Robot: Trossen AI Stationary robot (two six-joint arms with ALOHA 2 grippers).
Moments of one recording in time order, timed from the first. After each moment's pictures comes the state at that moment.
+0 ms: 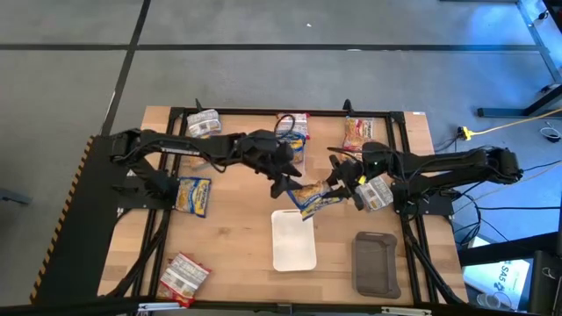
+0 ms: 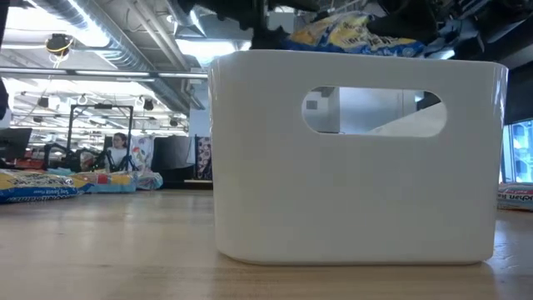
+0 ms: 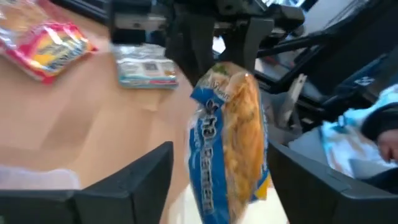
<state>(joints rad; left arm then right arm) 0.09 1.62 1.26 -0.10 0.31 -0.42 -0.12 1.06 0.53 0.29 -0.55 0.03</state>
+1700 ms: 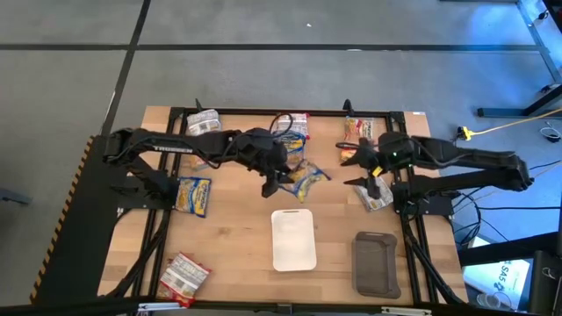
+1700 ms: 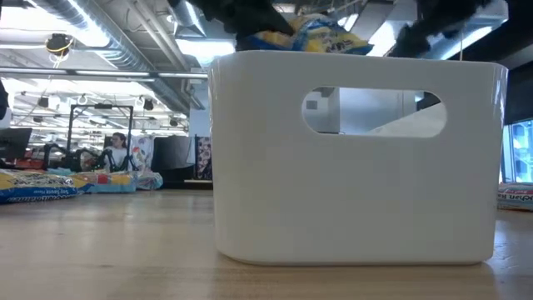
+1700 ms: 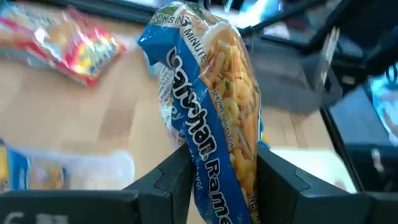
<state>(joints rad) 0.10 1.54 1.24 -0.26 0.23 -0.17 -0.12 0.81 0.77 -0.55 -0.19 -0.05</state>
